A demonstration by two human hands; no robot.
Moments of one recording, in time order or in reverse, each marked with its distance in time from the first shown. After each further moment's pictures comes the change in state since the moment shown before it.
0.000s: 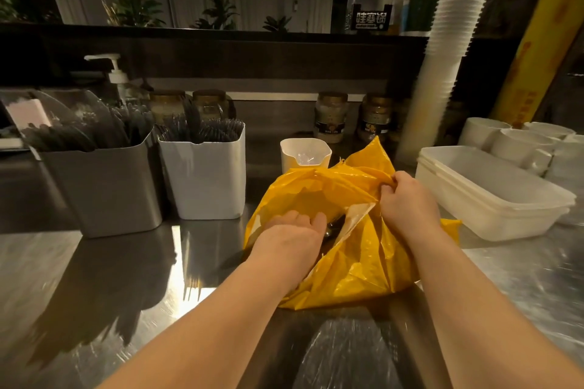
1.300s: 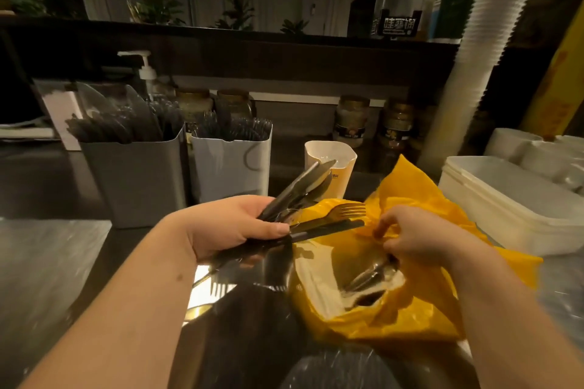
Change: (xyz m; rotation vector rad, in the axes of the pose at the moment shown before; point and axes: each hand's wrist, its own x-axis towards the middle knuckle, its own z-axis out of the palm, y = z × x) left_hand -0.059 -0.112 -0.039 -1.373 -0.364 -0.108; right_hand -0.030 -0.028 -0.018 -0.311 -0.590 -0.246
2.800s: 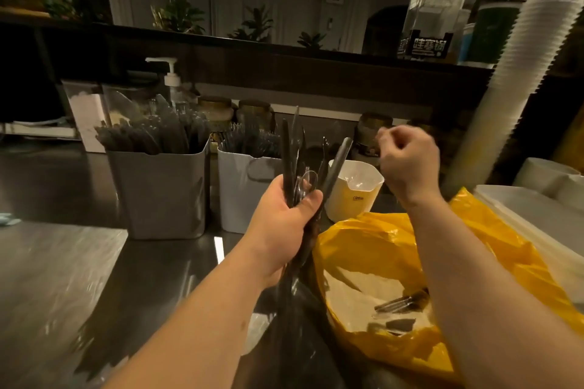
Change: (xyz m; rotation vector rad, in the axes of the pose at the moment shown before) left_hand 0.038 0.002 0.030 -0.473 0.654 0.344; right_hand 0.091 -0.073 -0.048 0.557 0.951 -0.259
